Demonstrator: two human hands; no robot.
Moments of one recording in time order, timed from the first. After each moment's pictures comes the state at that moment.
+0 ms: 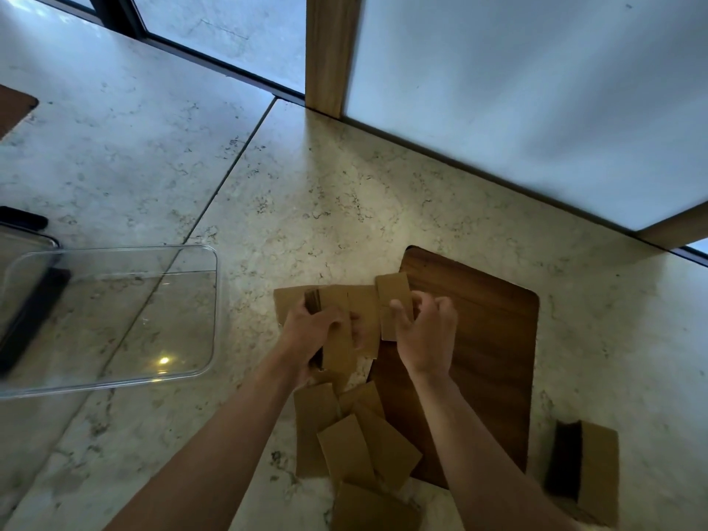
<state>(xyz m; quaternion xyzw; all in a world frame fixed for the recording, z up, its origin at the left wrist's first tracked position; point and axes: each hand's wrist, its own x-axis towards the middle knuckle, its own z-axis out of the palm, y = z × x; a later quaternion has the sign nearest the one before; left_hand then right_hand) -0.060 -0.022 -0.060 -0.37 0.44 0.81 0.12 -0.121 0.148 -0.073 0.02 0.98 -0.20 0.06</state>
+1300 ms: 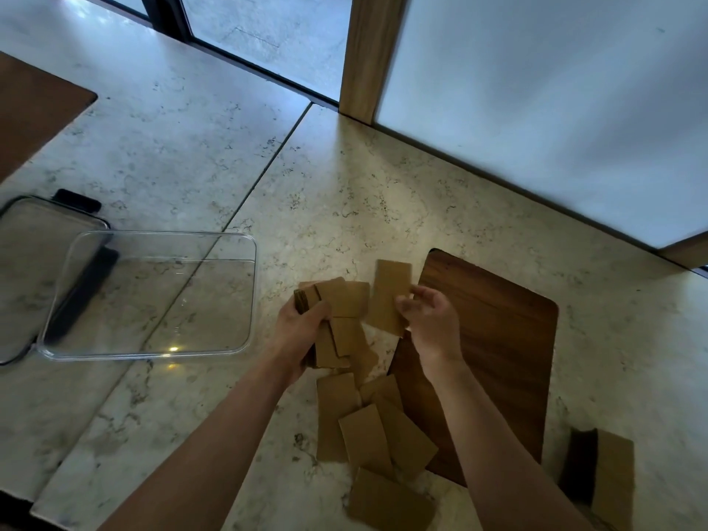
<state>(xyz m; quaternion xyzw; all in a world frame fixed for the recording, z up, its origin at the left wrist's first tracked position) -0.025 -0.054 -0.043 -0.42 0.48 0.77 0.07 -0.112 0.119 -0.037 0.17 0.73 -0.62 0.23</state>
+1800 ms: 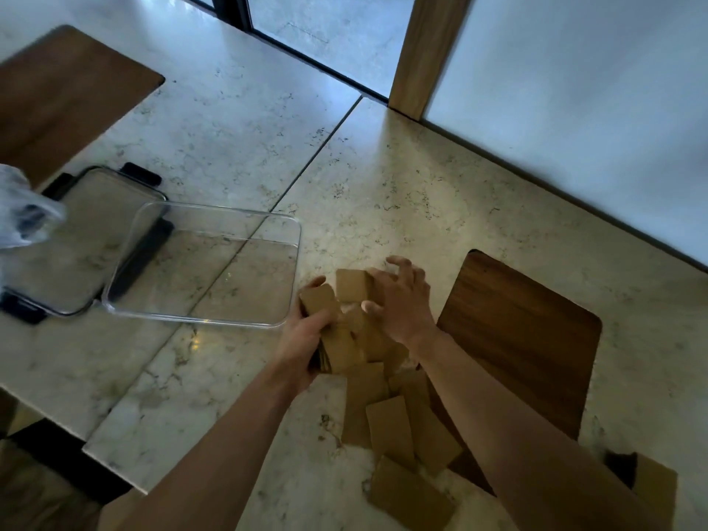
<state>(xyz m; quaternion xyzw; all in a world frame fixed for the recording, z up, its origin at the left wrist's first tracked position) 0.024 -0.068 -0.053 -0.42 0.36 0.83 0.00 -0.118 0.052 -0.077 -0.30 0.93 -0.09 0.20</state>
